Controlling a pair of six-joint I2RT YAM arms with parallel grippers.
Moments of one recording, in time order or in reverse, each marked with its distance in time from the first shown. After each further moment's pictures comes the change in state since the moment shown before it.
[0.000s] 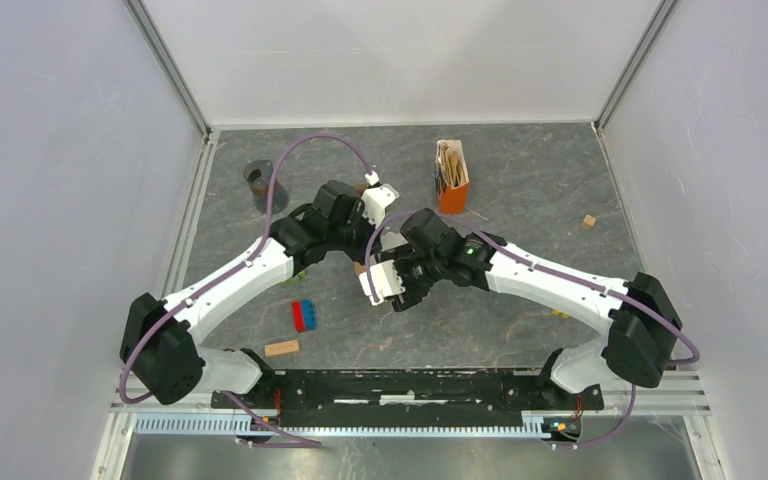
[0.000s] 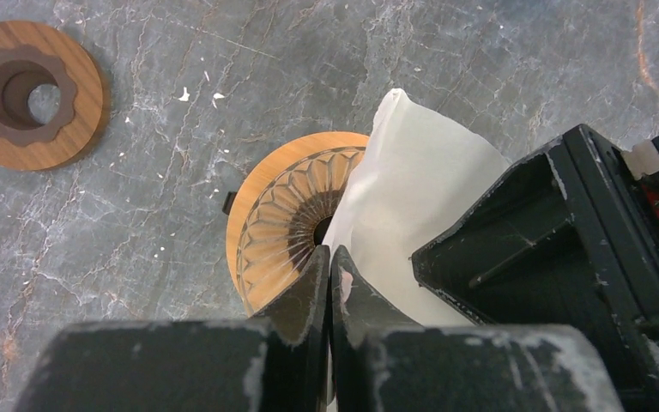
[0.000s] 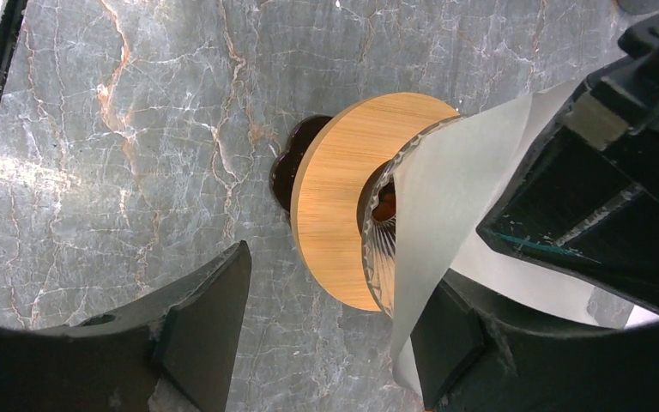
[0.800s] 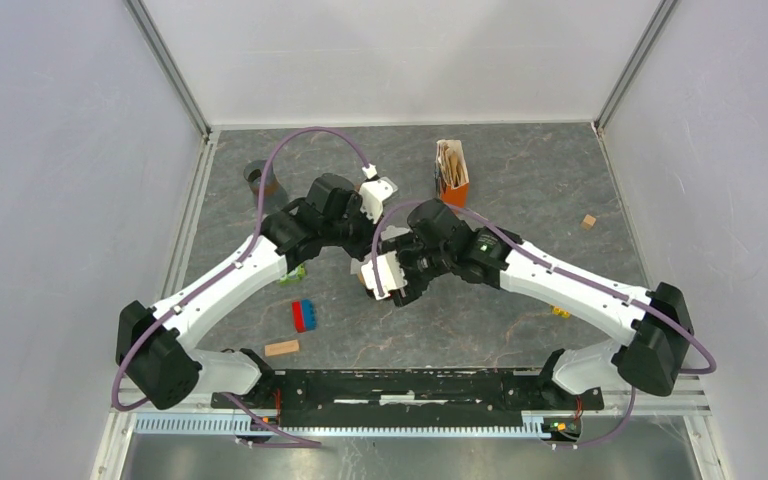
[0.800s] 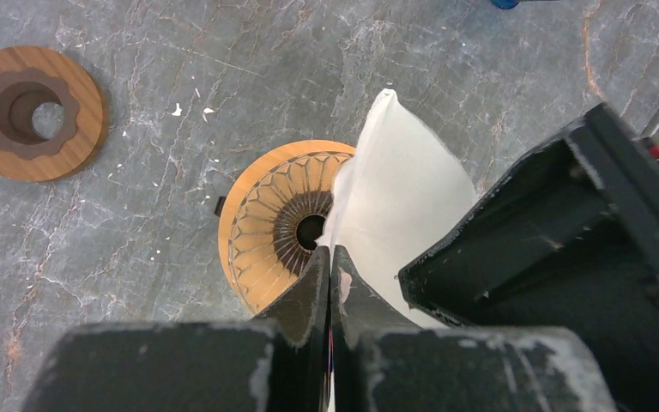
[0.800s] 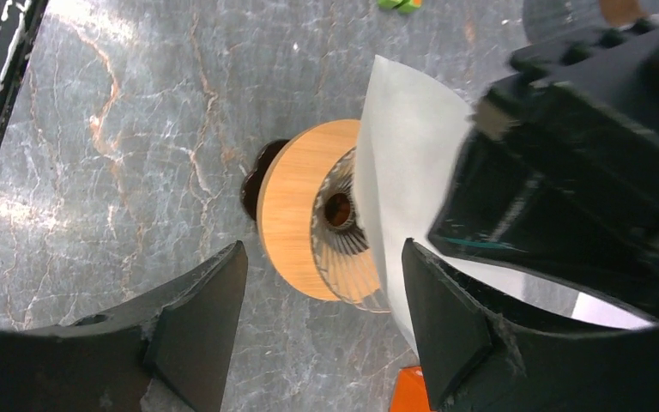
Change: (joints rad) left arm 0.000 -0.031 0.066 -0.074 0.037 -0.012; right arm -0.002 -0.066 0.082 -0.030 -0.027 0.010
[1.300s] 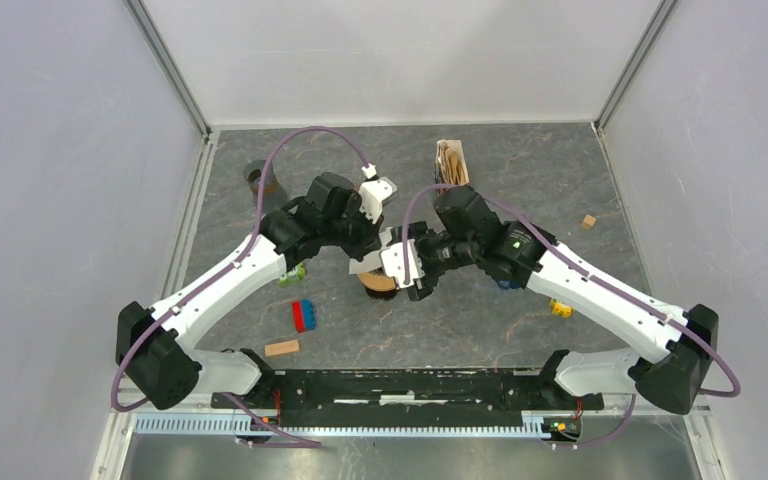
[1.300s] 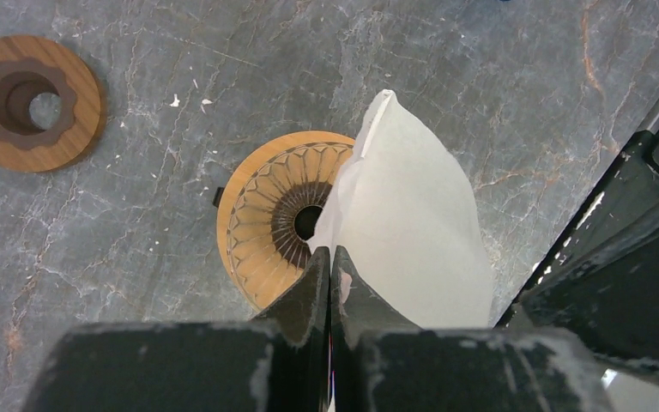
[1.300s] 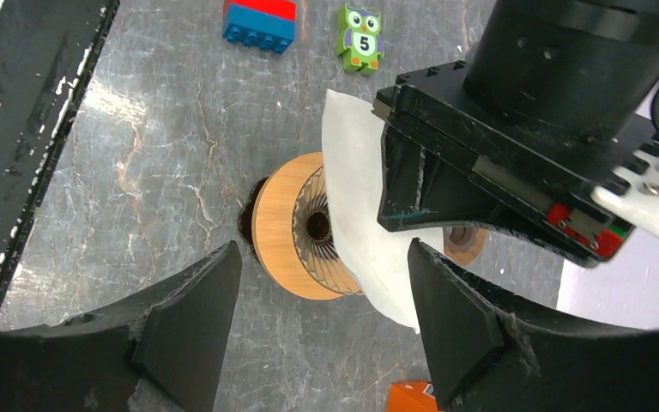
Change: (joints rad) left arm 0.000 0.000 0.023 -0.040 -0.001 0.000; right arm -0.072 -0.127 0.021 -0.032 -0.164 0.049
